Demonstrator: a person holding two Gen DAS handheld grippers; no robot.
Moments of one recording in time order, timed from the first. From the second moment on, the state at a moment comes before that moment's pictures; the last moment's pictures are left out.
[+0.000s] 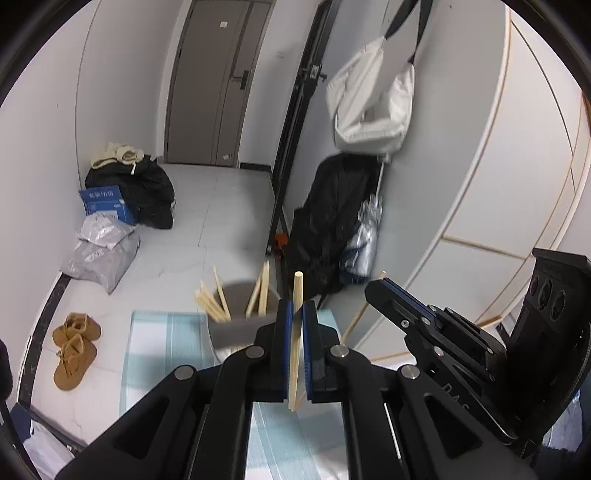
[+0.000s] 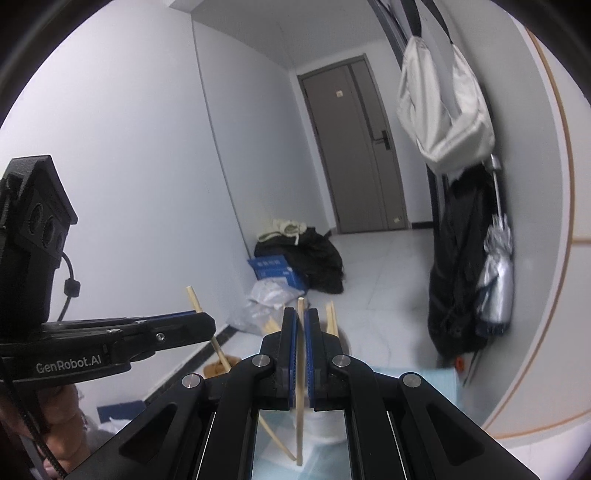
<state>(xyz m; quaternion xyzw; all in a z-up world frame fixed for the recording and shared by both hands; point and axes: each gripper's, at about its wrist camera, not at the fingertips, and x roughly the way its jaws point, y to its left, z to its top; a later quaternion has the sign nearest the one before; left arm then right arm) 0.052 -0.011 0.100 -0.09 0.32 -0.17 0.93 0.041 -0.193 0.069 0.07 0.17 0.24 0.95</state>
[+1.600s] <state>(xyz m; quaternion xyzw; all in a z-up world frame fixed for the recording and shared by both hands) 0.156 0.001 0.023 -0.07 0.39 -0.17 0.90 0.171 -0.165 -0.014 0.04 0.27 0.25 0.93</state>
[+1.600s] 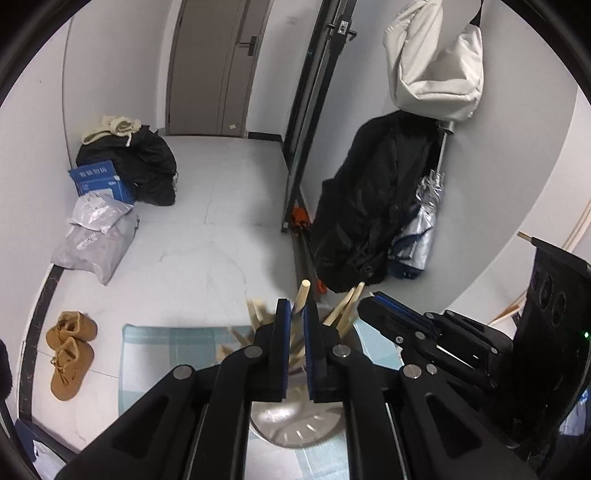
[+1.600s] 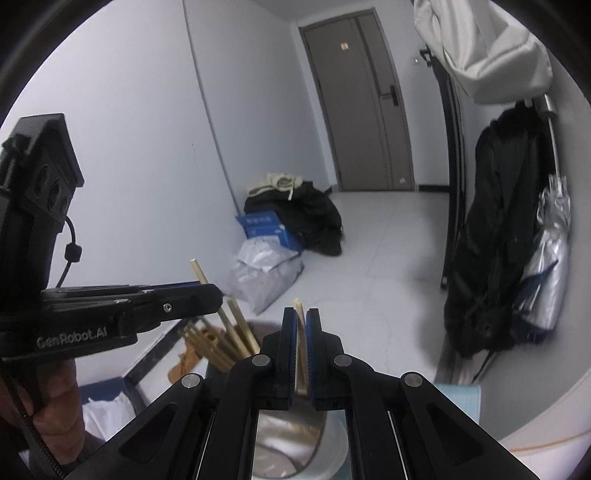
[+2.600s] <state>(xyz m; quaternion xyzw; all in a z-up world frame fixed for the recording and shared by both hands) 0.021 0.012 0.063 -0.06 0.26 -0.06 0.96 0.003 -0.205 0.027 0.08 0.17 0.20 0.96</state>
